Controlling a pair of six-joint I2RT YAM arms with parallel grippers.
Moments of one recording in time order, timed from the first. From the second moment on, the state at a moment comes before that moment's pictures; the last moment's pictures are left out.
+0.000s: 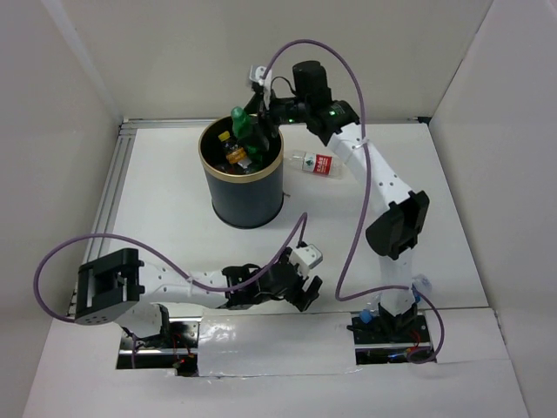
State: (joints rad) left arm -1.32 1.47 0.75 0.16 -0.25 -0.40; right arm 0.52 2.01 2.25 -0.54 -0.85 -0.44
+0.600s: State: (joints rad) left arm -1.33 1.90 1.13 0.33 0.05 -0.32; right arm -0.06 1.58 1.61 -0.58 -0.74 -0.25
